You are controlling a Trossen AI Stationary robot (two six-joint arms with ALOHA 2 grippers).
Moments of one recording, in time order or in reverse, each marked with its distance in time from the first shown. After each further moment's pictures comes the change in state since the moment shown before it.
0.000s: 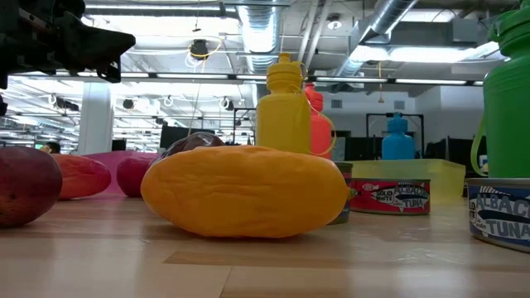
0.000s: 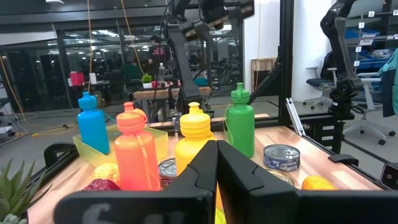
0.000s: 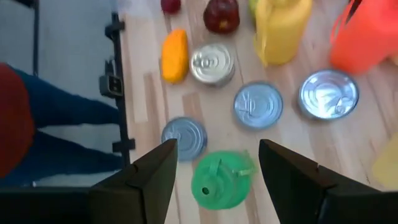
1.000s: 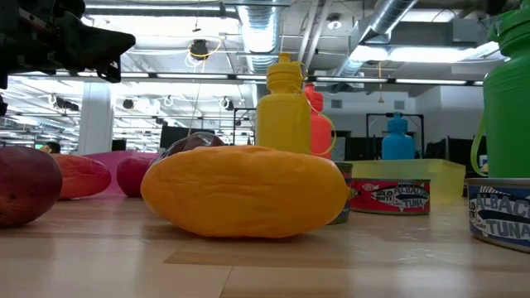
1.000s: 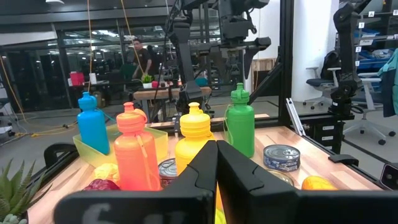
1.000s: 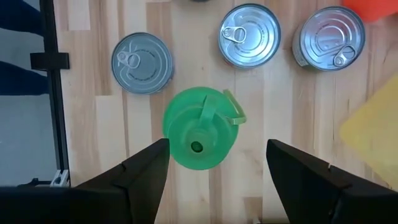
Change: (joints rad) left arm 0.000 0.000 0.000 0.000 0.000 0.000; right arm 0.160 0.171 -0.038 -0.148 0.057 -0.046
